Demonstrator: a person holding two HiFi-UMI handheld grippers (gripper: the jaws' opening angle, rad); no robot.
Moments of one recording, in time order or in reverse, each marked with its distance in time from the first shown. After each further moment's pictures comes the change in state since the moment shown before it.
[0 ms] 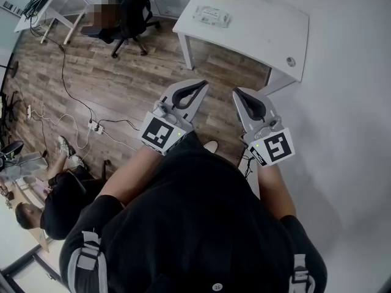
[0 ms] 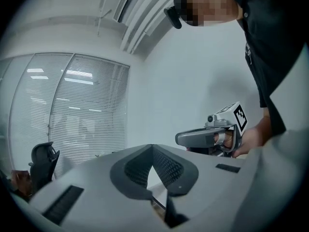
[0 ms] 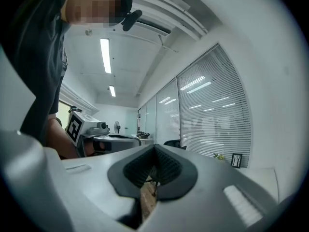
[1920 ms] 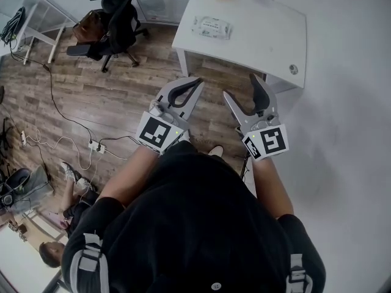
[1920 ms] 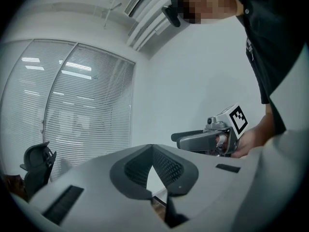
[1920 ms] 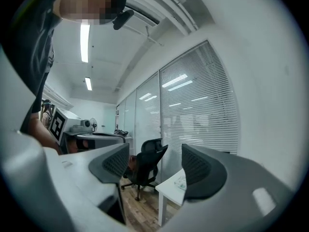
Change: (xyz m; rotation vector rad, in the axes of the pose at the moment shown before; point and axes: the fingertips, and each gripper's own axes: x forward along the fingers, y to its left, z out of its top) left arm 0.024 0.167 0.003 -0.031 0.010 -0.094; right arm 0.154 -0.063 -0.004 0.038 0.029 -0.266
